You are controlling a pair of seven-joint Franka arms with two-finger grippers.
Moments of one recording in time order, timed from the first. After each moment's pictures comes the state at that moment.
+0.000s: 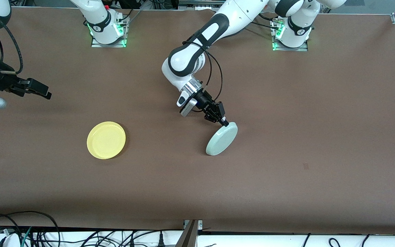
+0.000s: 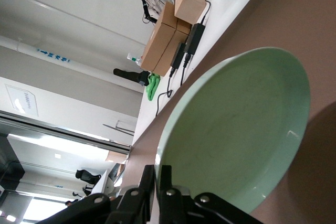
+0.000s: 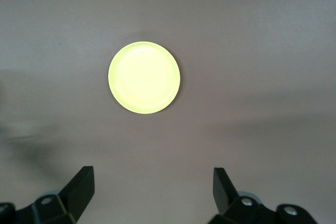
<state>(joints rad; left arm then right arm) -0.91 0.93 -0.12 -1.32 1.27 1.51 -1.10 -0.05 0.07 0.05 -1.62 0.05 1.66 0.12</state>
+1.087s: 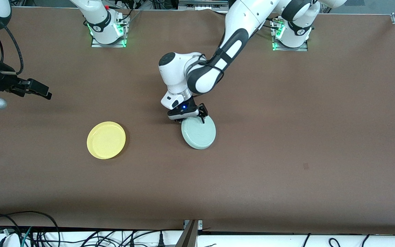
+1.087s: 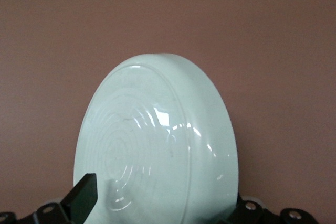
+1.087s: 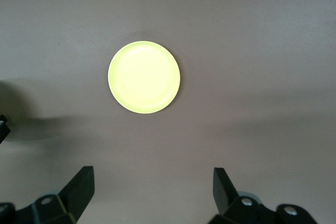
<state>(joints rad) -0.81 0.93 -0.11 -1.23 0.64 2.17 -1.33 -0.05 0.07 0.05 -1.62 0.05 1.66 0.12</state>
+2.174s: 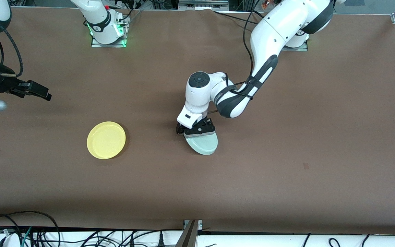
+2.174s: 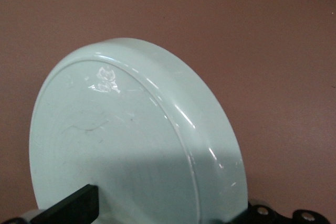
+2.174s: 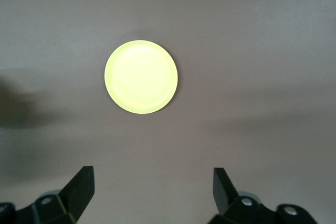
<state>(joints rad) -0.49 0.94 -0.37 -1.31 0.60 2.40 -1.30 -0.06 0.09 0.05 -1.62 0.05 1.66 0.12</state>
